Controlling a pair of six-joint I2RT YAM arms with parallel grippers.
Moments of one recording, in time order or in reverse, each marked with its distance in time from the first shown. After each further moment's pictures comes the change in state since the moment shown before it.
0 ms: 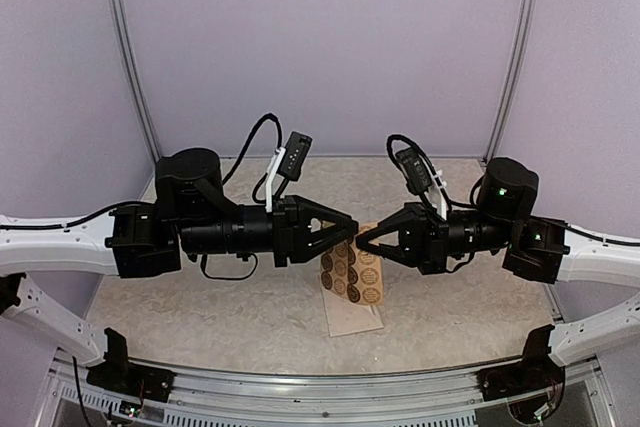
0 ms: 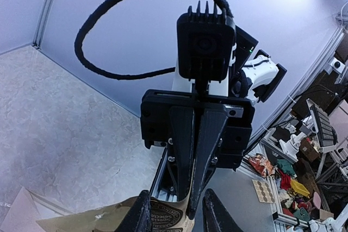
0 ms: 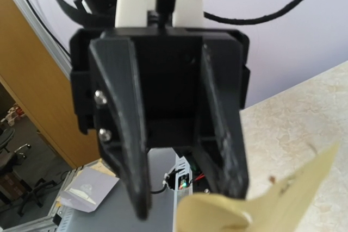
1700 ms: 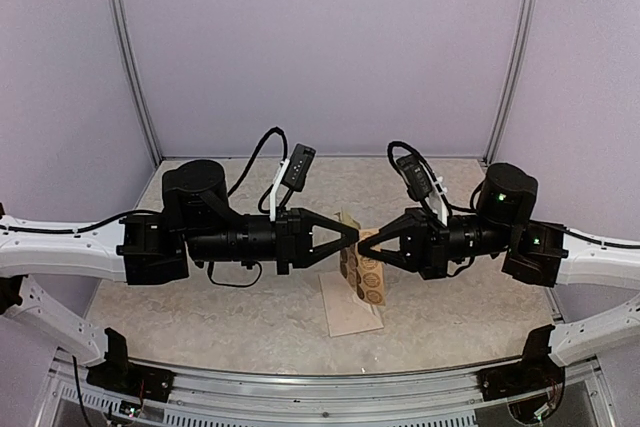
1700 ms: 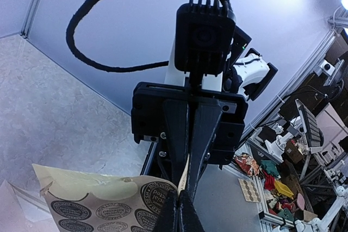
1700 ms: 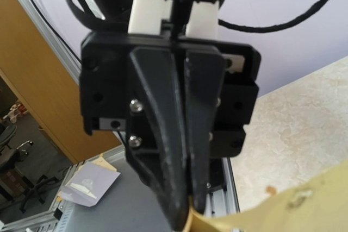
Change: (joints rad) left arm 0.011 0.023 -0.061 0.100 0.055 -0.072; right arm 0.000 -0.010 -0.035 0.020 -0.019 -0.001
